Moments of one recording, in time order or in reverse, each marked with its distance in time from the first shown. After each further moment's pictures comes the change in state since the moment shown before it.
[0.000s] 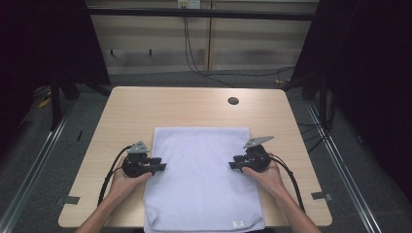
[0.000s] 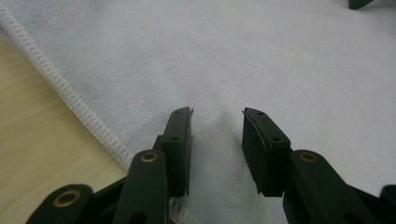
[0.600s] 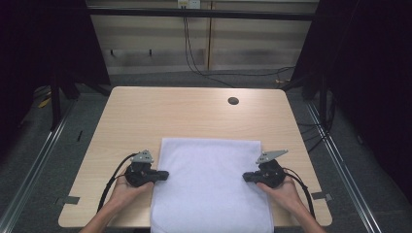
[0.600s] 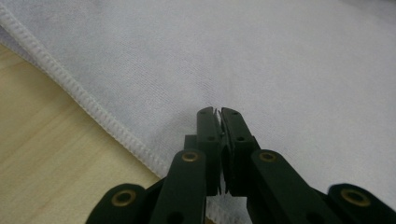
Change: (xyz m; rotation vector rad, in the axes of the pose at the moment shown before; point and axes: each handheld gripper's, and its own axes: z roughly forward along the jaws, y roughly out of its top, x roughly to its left) left arm -0.029 -0.006 0.000 0.069 -0.096 0.071; right arm 0.021 -0.040 -0.041 0.061 -0.001 -0.012
